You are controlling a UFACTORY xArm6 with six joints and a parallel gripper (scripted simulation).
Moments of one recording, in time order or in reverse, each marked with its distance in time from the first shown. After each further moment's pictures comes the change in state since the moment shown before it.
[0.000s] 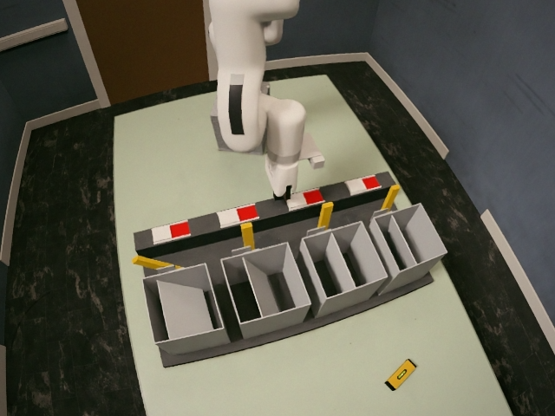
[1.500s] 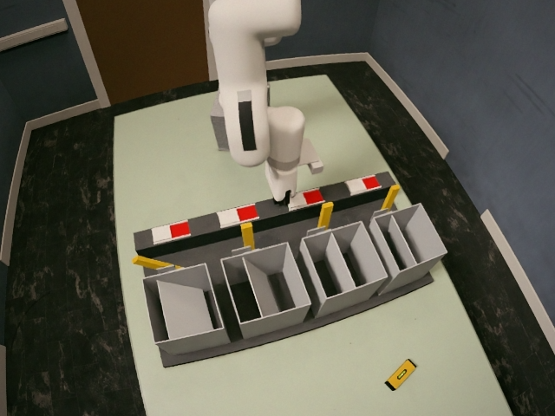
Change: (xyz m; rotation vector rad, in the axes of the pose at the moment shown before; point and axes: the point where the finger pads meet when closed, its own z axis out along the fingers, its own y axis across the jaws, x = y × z) arm 0.000 -0.001 0.020 0.003 0.000 0.000
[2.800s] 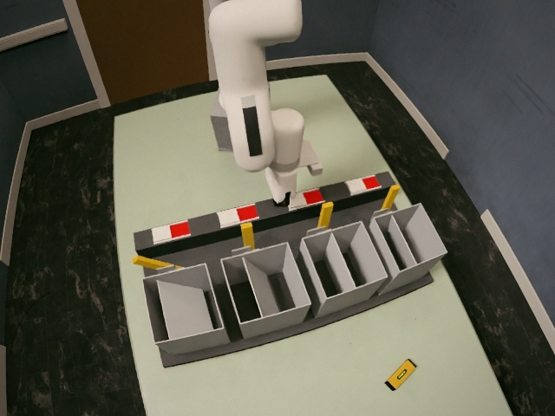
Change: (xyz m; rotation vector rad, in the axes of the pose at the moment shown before) arm 0.000 0.000 0.007 -0.004 0.000 0.000
